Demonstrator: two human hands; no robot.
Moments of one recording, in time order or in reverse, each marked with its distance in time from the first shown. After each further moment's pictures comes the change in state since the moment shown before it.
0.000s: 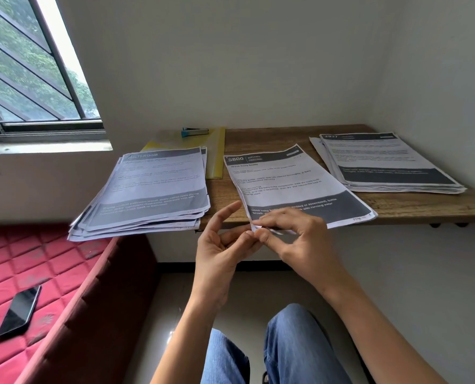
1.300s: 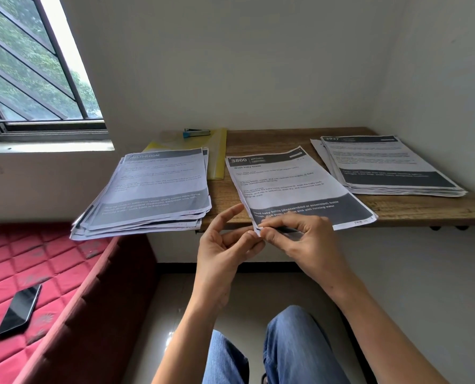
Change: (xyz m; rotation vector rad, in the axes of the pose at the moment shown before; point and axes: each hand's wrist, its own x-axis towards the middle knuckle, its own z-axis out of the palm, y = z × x) left_hand -0.001 0.003 0.003 -0.012 0.011 -0.038; right_hand 0.002 -0.005 -0.007 0.124 -0.026 0.140
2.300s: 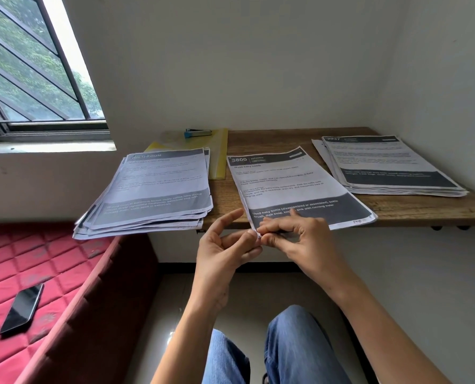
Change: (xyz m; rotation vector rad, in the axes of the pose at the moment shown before) left_hand -0.001 0.001 -0.004 0.052 0.058 -0.066; right_hand 0.002 0.006 0.002 -0.118 -0.089 -0.032
